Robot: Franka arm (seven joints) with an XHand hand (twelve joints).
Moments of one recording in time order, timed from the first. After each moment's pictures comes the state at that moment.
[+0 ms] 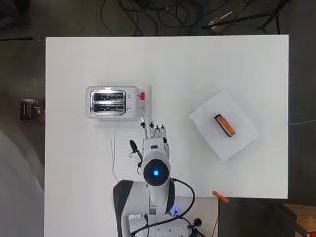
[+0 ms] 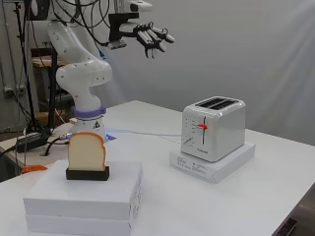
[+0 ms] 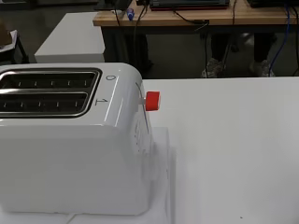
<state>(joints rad) 0.01 -0.79 -0.02 -2.38 0.02 1.61 -0.91</state>
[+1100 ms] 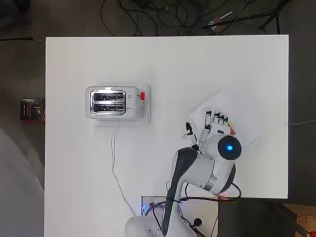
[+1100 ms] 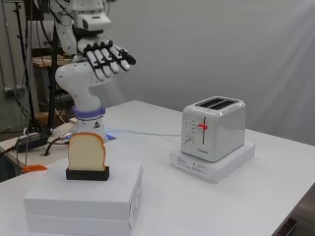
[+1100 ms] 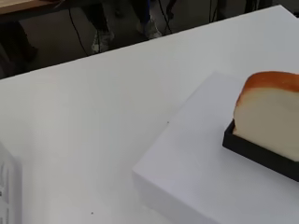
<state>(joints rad) -0.07 -0.49 -0.35 -2.20 -0.10 1.63 -0.88</state>
